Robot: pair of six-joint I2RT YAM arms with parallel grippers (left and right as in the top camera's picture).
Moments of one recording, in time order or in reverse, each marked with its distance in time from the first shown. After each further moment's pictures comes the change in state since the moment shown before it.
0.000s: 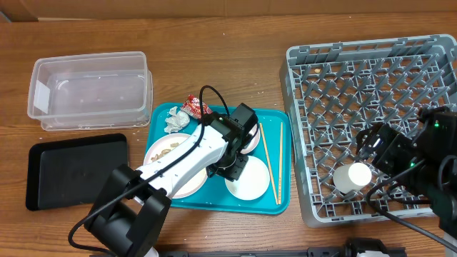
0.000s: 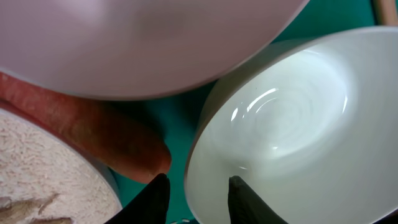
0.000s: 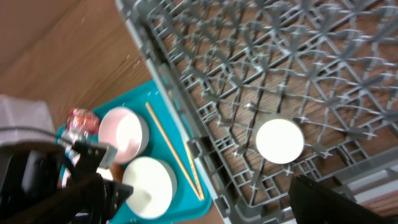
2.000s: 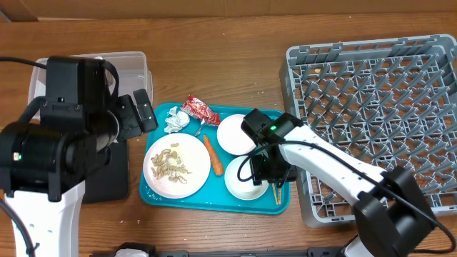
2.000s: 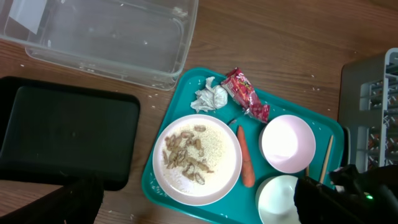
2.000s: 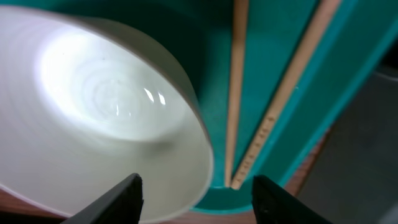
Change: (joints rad) left arm 0.538 -0.467 0.674 -0.525 -0.183 -0.213; right arm 0.747 0.756 -0.301 0.366 -0.009 0.046
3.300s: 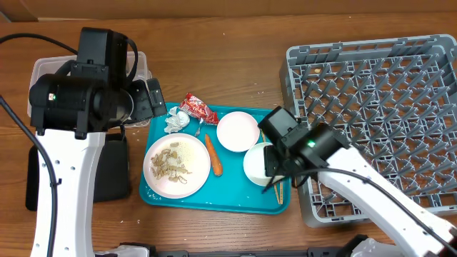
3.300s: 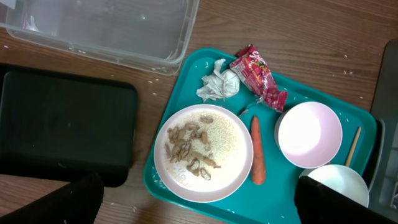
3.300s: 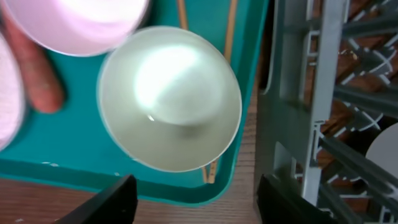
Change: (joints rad) left arm 0.000 0.167 0.000 0.000 0.000 0.000; right arm 0.000 -0.309 0.003 -0.047 0.216 0.112
